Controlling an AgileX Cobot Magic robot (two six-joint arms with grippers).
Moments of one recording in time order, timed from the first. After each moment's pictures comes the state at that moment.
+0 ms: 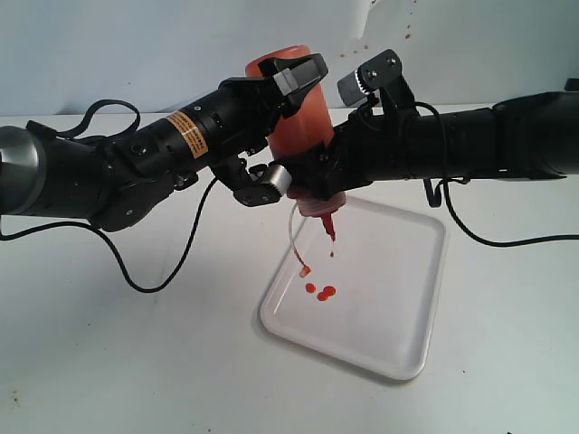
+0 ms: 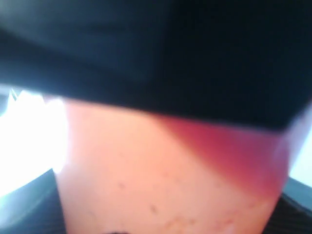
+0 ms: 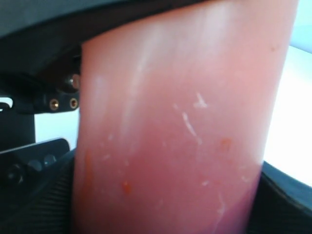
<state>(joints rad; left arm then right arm) -0.48 1.96 -1.06 0.42 -0.89 2.09 0.30 1.86 -1.08 1.74 0.72 -1.98</state>
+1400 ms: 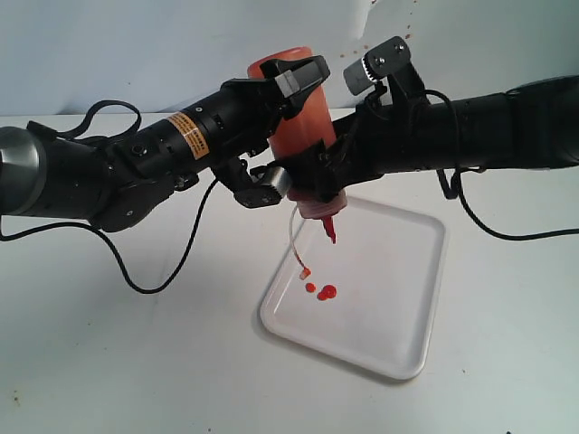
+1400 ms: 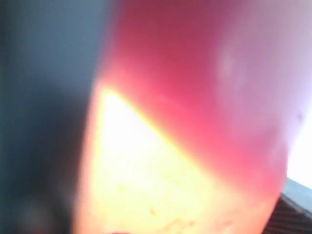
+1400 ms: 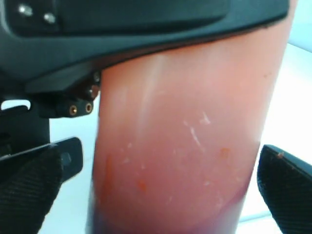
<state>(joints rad) -0.48 1.96 -1.06 0.43 -0.89 2.09 0.30 1.80 -1.08 1.61 0.70 -1.86</state>
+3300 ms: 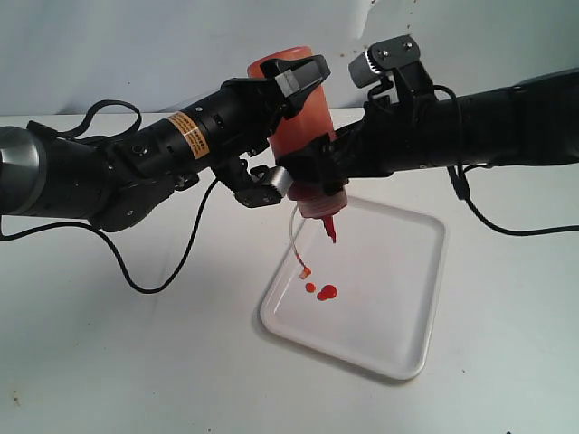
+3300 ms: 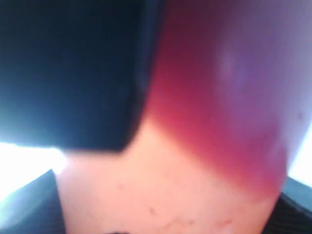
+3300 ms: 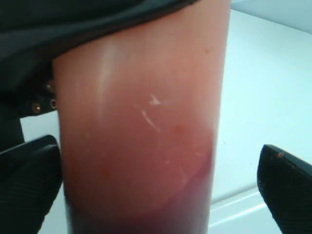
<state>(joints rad) -0.48 1.96 -1.06 0.43 -0.89 2.09 0.30 1.77 -1.08 1.54 0.62 -1.68</state>
